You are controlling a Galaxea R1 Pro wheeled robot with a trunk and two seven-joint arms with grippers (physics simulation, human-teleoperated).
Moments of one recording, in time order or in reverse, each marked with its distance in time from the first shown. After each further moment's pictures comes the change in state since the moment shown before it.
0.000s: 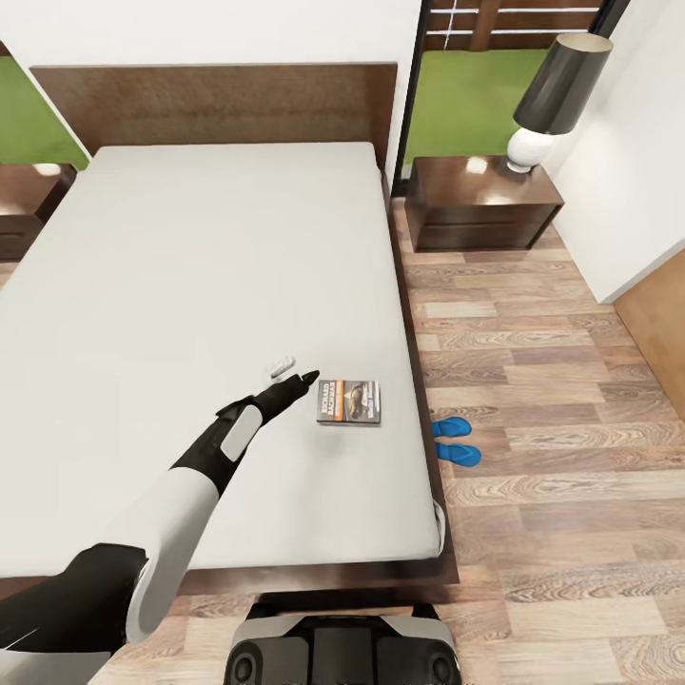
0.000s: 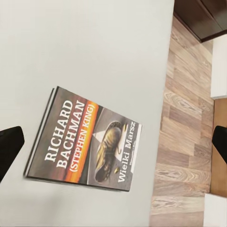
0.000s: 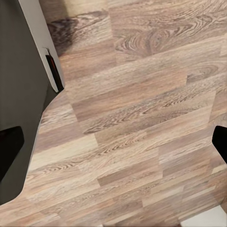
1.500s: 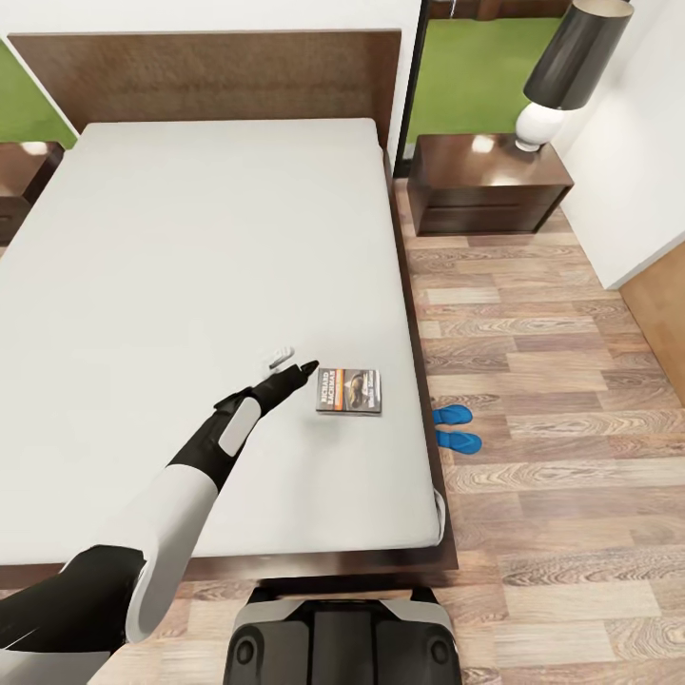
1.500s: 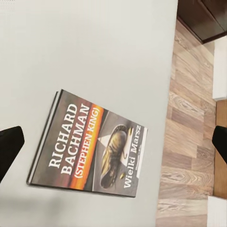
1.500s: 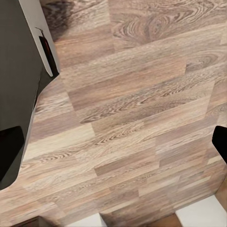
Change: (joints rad) left arm -0.001 0.001 -0.002 -0.066 -0.005 0.006 0.011; right arm 0.000 0.001 0.000 0.000 0.001 -0.001 0.000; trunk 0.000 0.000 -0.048
